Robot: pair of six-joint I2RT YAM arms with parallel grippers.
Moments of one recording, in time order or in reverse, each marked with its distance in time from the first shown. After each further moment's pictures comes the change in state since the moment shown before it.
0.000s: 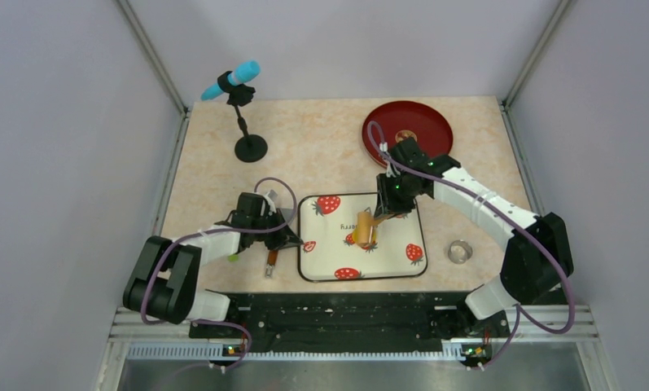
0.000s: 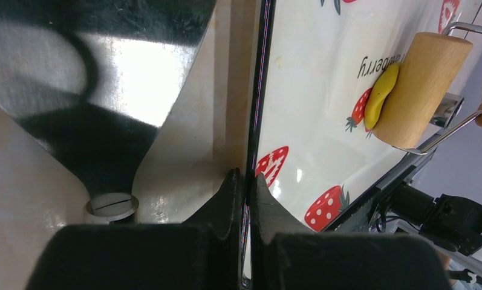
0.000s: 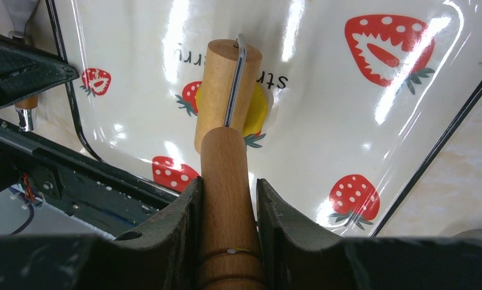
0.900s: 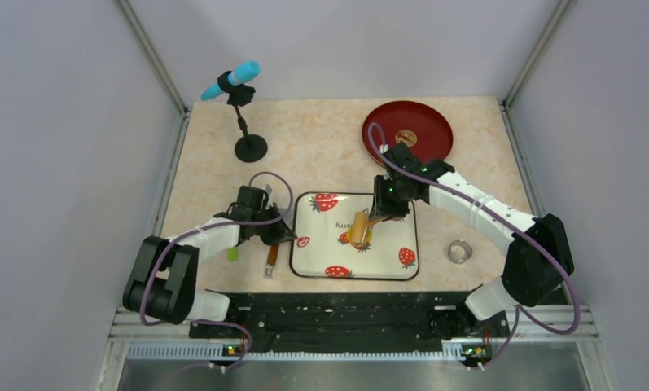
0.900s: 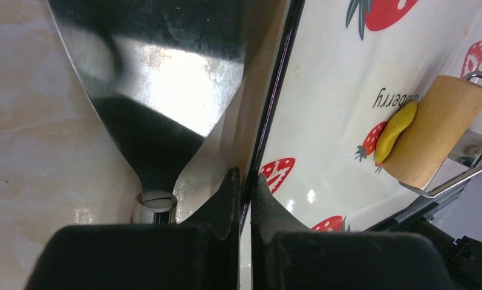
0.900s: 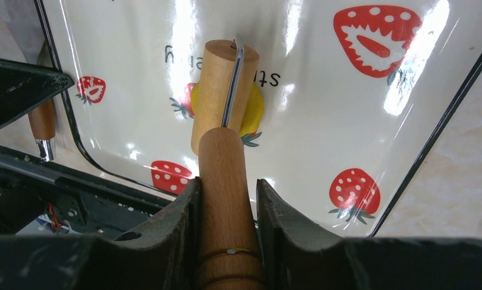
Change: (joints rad) left arm 0.001 -0.011 0.087 -0.150 -0.148 0.005; right arm 0.068 0.003 -0.019 0.010 0.098 0.180
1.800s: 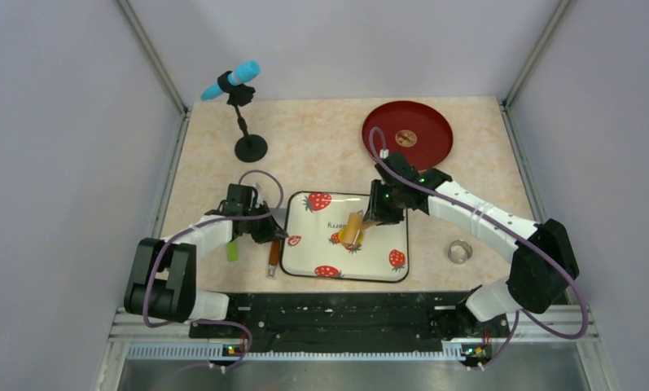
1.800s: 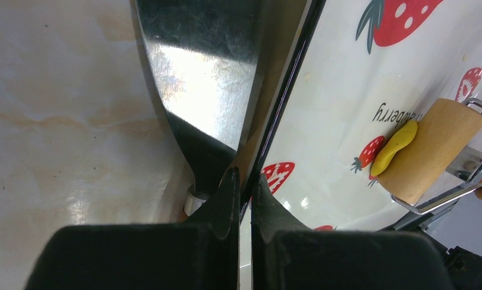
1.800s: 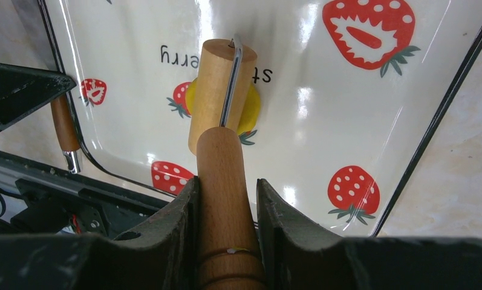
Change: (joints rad) left arm 0.102 0.000 0.027 -0.076 0.006 0.053; right arm 0.063 -0.037 -0.064 0.074 0.042 0.132
